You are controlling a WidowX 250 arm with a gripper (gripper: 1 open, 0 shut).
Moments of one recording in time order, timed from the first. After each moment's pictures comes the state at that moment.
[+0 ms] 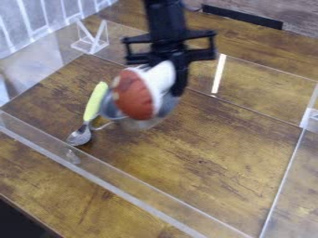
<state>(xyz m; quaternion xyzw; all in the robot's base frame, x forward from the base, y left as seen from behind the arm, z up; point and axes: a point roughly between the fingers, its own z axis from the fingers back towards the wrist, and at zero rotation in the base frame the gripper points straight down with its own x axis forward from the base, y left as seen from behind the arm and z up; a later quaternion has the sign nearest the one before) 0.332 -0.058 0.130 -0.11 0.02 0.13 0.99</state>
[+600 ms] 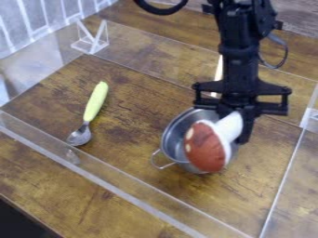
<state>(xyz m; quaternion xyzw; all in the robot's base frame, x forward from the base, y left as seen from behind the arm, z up) 0.348 -0.121 0.074 -0.09 0.02 0.08 0.99</state>
